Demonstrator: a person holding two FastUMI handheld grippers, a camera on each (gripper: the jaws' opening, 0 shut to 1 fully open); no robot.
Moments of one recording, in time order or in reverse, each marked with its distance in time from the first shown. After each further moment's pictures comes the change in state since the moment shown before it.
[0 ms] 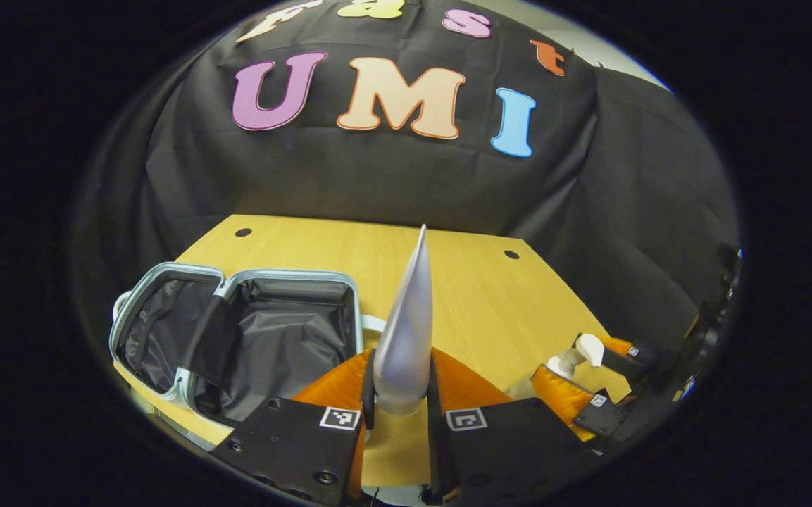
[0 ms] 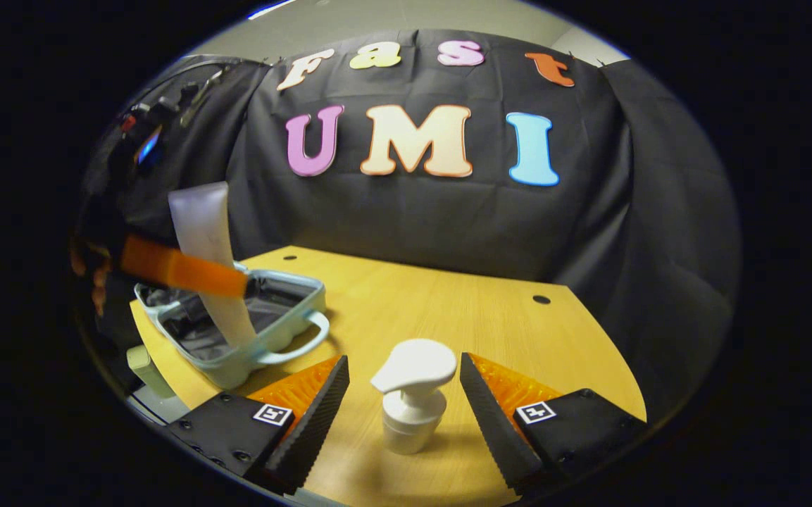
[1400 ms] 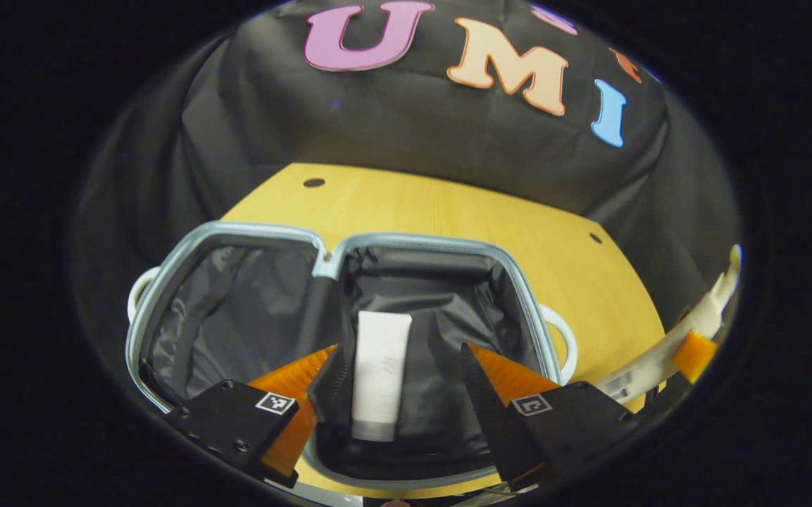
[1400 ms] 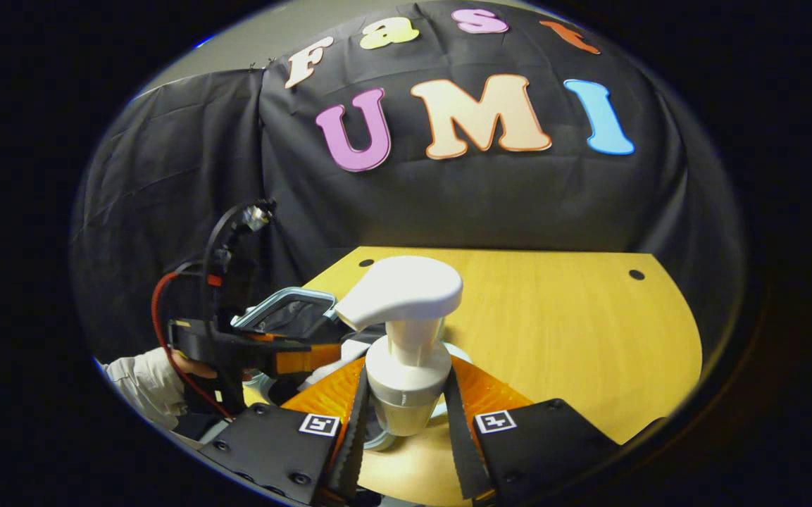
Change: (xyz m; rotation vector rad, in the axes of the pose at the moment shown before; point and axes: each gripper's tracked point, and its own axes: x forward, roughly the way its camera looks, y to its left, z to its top) left arm 0.033 0.201 -0.008 -0.090 0.143 0.126; right arm 0.034 0.190 0.096 0.180 0.140 0.263
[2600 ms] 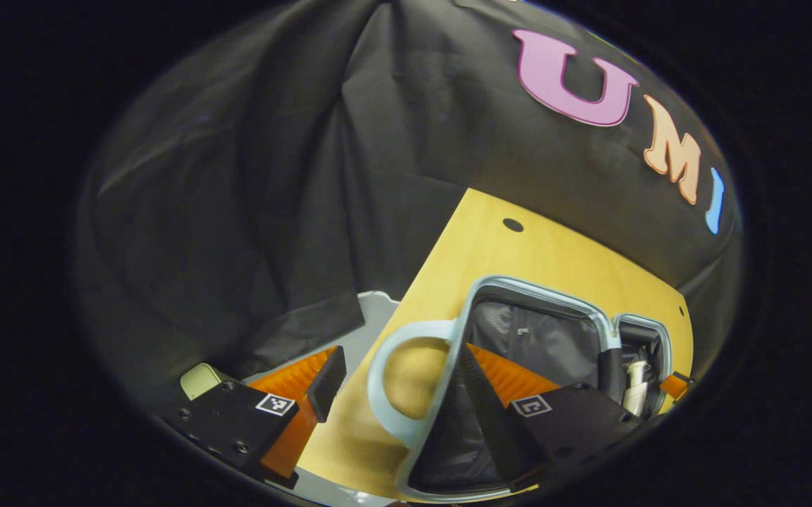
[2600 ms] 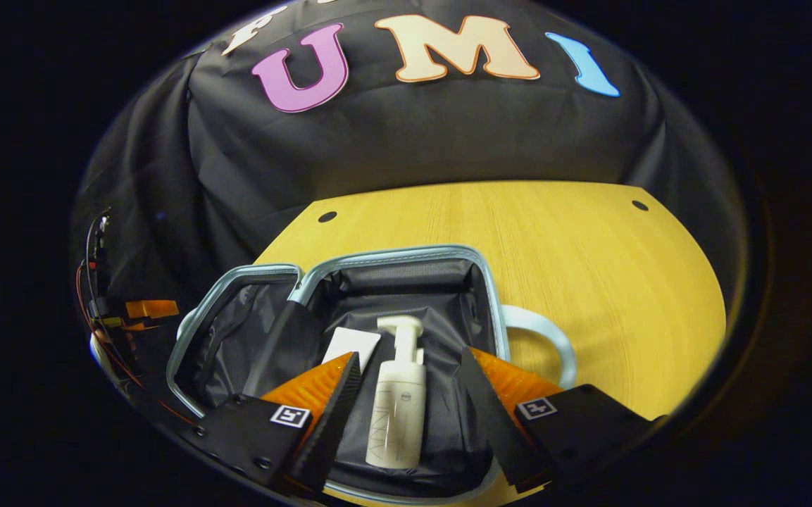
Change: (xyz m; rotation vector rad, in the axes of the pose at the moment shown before) left arm -0.018 0.351 0.018 -0.219 0.015 0.294; right arm 0.128 0.044 -0.052 0.135 0.151 -0.250
